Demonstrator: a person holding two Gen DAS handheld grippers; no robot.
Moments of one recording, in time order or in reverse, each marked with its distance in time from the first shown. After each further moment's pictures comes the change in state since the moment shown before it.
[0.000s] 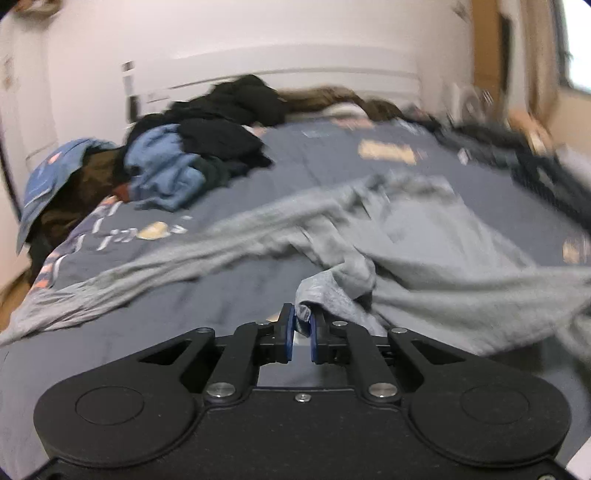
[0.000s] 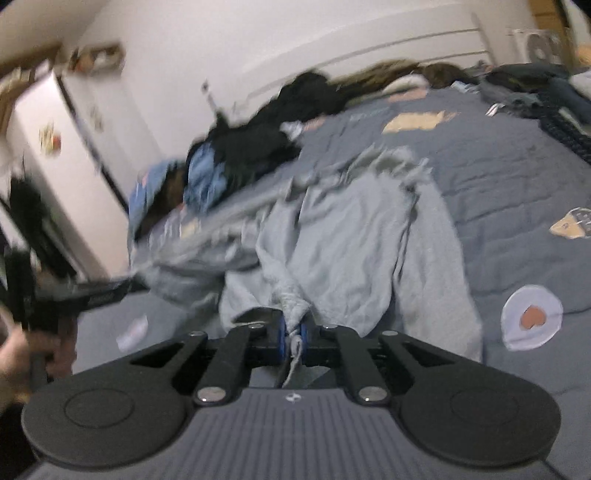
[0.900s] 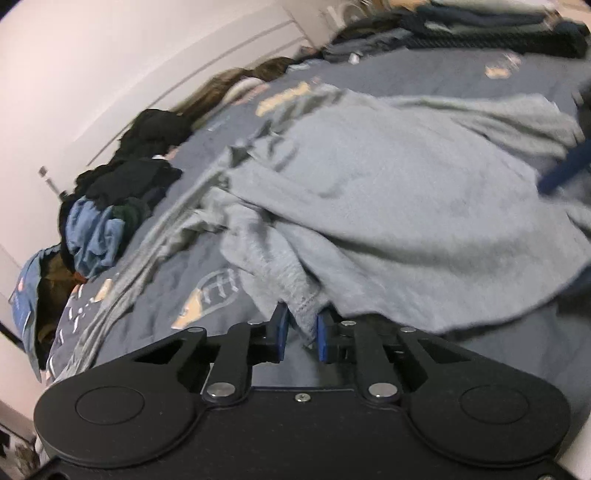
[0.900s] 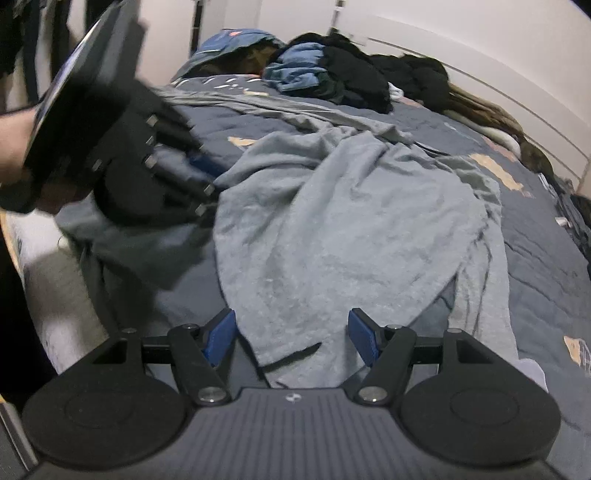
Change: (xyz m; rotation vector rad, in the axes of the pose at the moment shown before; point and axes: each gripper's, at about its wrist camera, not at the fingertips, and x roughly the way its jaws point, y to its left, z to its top) left arm 0.043 -0.122 -0.085 0.573 0.069 0.018; right arm 0.049 0.081 -0.080 -0.726 0.263 -0.085
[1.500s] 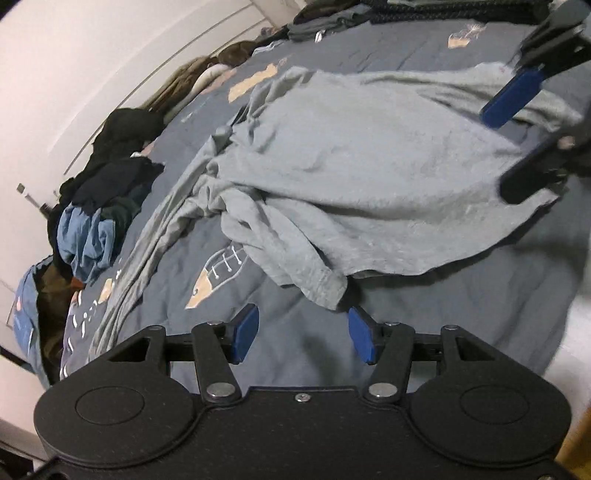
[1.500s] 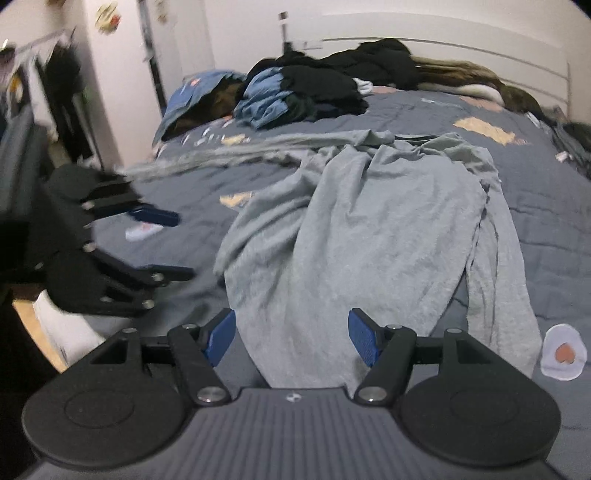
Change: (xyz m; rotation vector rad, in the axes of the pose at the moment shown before) left arm -0.020 0.000 -0.009 0.148 0.086 -0.050; right arm -0.018 -0.027 0.023 0.307 -0.052 0.086
